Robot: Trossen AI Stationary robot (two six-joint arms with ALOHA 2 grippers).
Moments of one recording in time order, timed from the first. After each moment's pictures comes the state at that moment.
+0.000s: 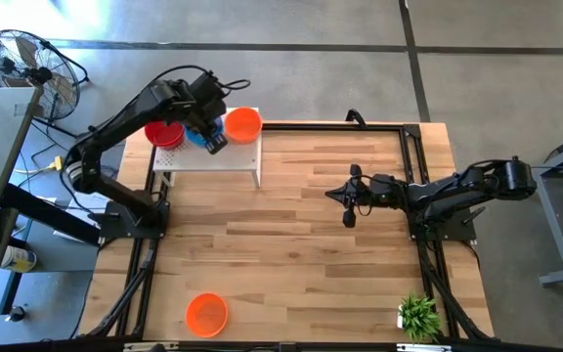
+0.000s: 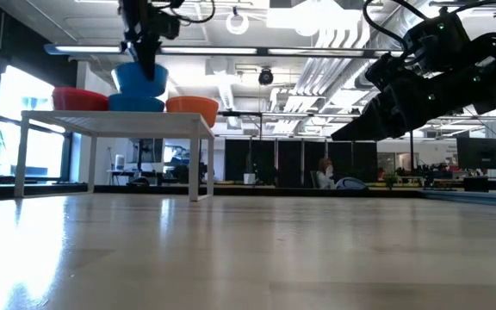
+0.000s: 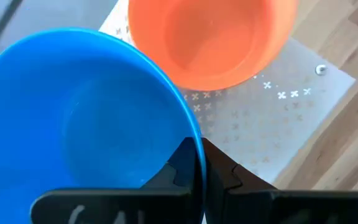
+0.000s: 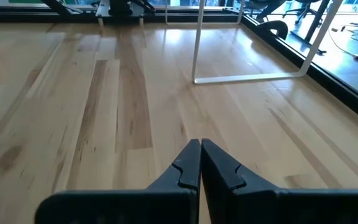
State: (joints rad) left arm 0.62 1.43 1.62 -1.34 -0.17 0.02; right arm -0.14 1.26 0.21 0.73 0.06 -0.02
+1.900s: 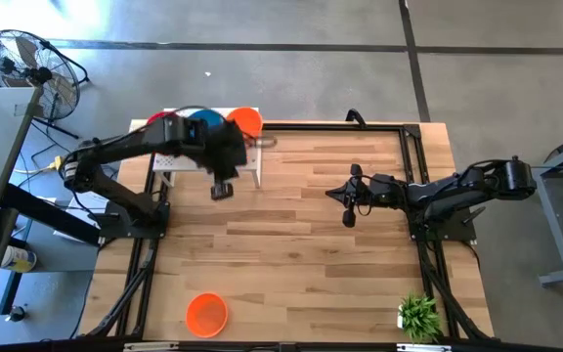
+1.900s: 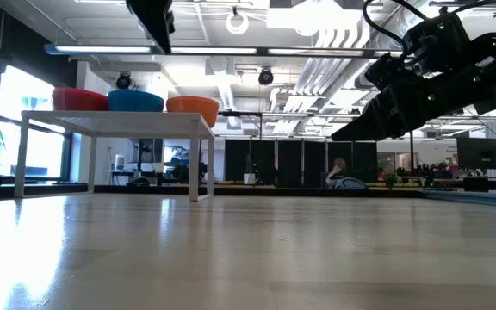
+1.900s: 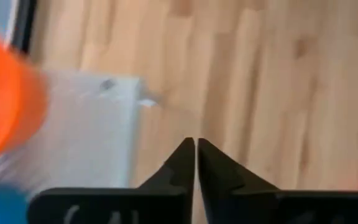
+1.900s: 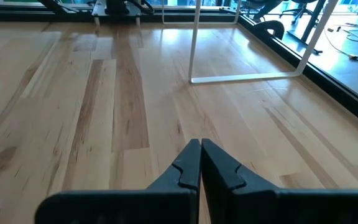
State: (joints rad) left arm 0.23 1.40 1.56 -1.27 0.01 0.09; right arm -0.14 1.26 0.21 0.73 0.07 -0.03
